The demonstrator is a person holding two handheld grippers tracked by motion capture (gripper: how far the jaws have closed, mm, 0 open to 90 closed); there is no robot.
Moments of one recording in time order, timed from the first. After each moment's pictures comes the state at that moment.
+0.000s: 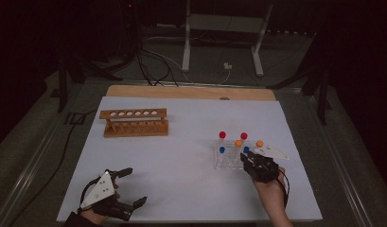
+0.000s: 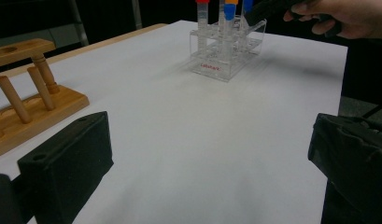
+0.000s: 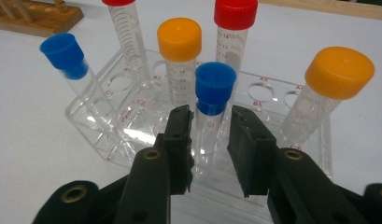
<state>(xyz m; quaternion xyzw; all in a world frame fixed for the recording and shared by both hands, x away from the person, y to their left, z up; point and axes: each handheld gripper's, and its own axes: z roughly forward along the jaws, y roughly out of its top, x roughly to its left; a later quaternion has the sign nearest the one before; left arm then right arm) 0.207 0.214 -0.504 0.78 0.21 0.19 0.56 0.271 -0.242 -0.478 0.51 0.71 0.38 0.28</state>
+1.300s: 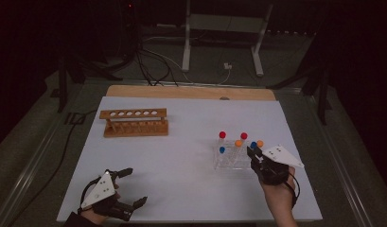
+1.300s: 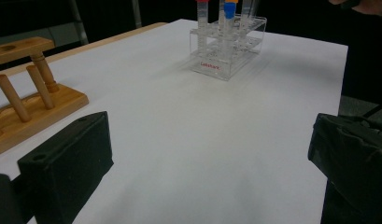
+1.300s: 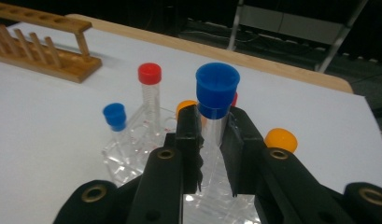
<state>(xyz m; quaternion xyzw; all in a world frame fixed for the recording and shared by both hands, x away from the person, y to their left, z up) 0.207 0.213 -0.505 0.78 0.21 0.19 0.56 0.240 -0.243 -0.434 0.46 0.70 0.43 0.35</state>
